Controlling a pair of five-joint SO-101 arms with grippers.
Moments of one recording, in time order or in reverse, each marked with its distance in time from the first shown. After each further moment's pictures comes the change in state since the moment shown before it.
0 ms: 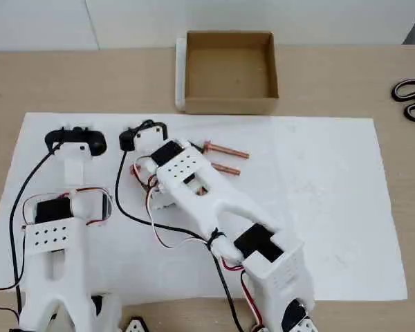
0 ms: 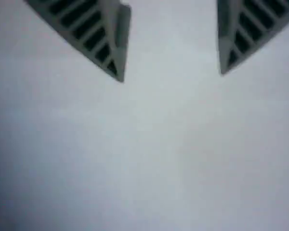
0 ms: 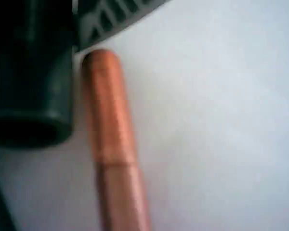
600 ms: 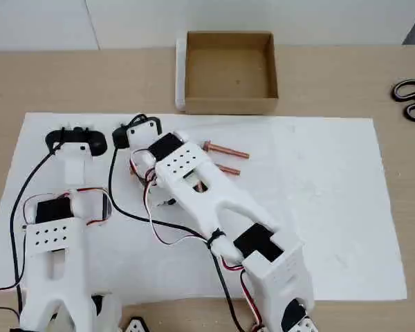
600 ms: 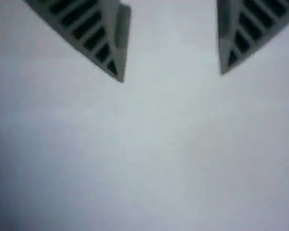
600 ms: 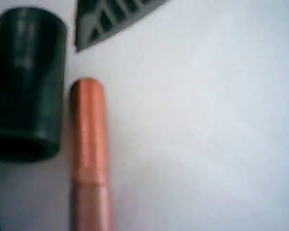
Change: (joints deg) left arm 0.0 0.0 0.0 0.0 -0.3; right arm 0.0 0.0 -6.1 6.5 4.4
